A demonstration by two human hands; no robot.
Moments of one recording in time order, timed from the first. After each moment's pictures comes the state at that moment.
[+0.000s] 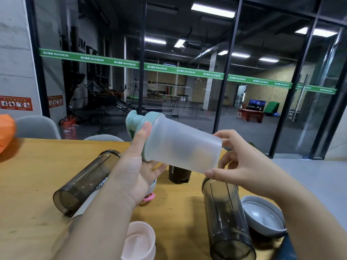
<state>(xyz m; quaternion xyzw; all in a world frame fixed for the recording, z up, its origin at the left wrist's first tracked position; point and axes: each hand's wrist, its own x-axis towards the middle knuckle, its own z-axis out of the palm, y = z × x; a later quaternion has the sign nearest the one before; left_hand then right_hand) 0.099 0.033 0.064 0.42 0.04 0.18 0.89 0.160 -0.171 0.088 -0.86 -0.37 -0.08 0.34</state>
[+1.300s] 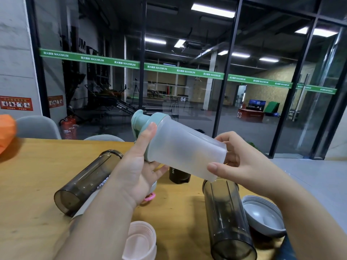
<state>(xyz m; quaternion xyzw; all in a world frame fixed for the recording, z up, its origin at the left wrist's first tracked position) 0.098 0.035 0.064 0.45 0.02 0.15 0.88 0.161 -0.170 0.083 -0.84 -0.37 -0.05 0.40</state>
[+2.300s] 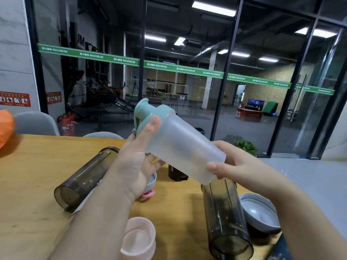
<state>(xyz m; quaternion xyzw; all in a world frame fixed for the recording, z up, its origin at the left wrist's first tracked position) 0.100 0.041 0.065 0.49 -0.01 0.18 0.85 0.163 -0.167 0.082 -0.85 -0.36 0.02 0.38</state>
